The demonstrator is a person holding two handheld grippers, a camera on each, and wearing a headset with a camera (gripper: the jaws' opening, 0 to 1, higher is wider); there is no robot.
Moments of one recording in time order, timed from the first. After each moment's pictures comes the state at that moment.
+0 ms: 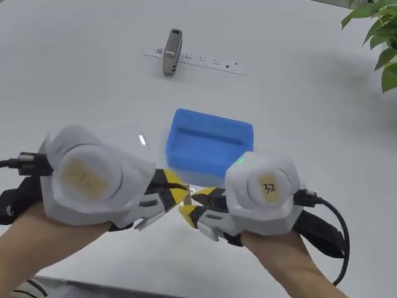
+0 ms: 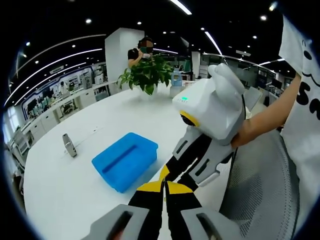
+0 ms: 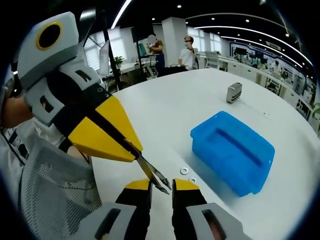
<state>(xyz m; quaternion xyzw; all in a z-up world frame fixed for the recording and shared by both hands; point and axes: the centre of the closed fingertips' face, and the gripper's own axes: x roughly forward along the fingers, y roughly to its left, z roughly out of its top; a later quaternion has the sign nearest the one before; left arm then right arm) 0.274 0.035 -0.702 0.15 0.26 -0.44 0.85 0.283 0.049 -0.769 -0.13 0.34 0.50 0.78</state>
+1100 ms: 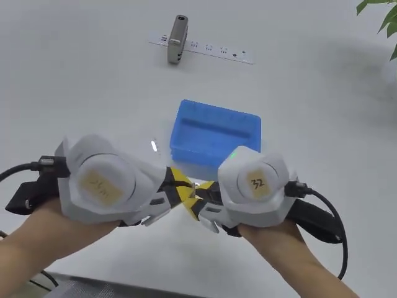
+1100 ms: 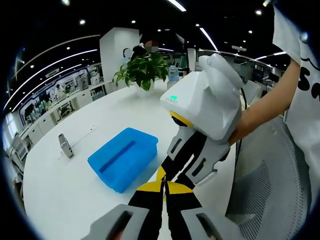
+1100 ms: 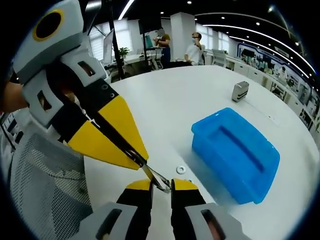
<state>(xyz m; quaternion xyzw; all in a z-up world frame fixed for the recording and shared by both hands) 0.280 0.033 -0.725 0.17 0.26 -0.45 0.84 0.289 0.051 -0.791 -0.19 0.34 0.51 0.76</state>
